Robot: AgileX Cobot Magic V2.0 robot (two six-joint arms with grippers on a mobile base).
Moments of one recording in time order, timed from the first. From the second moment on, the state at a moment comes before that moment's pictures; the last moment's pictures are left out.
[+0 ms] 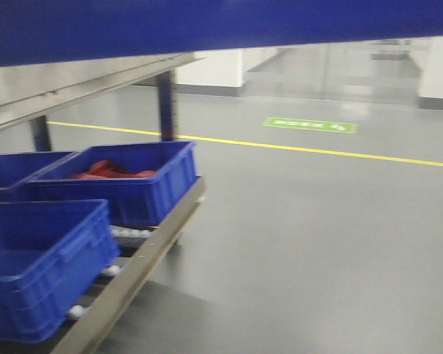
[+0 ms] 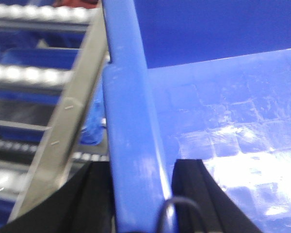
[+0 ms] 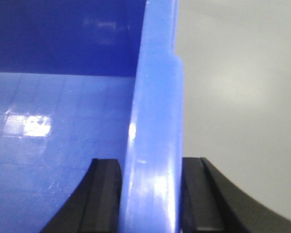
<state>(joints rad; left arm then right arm) -0.17 1.09 -1.53 0.12 1.23 -0.13 0.41 1.09 -1.59 -0.15 1.25 0.21</state>
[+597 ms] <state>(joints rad) -0.17 1.09 -1.53 0.12 1.23 -0.13 0.41 1.09 -1.59 -0.15 1.25 0.21</state>
